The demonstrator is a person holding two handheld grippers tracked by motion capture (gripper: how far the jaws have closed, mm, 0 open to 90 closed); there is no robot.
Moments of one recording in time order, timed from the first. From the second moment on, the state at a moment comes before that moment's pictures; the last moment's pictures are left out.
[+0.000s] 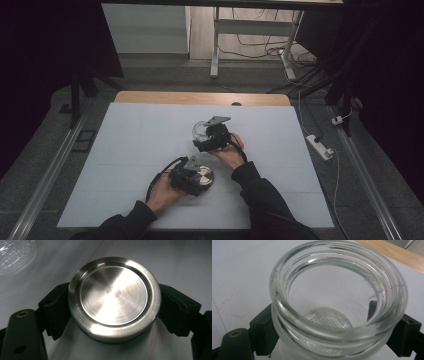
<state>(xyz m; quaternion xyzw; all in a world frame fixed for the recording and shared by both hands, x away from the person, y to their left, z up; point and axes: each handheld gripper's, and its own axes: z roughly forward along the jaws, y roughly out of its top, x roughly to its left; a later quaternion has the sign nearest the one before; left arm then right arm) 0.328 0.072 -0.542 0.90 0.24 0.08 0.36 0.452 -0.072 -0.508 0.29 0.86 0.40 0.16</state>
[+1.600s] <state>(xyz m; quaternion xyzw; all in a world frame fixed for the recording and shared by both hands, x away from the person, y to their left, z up) 0.314 0.120 -0.513 0.87 0.27 0.02 0.41 0.408 -0.101 -0.490 0.28 0.85 0.42 0.13</state>
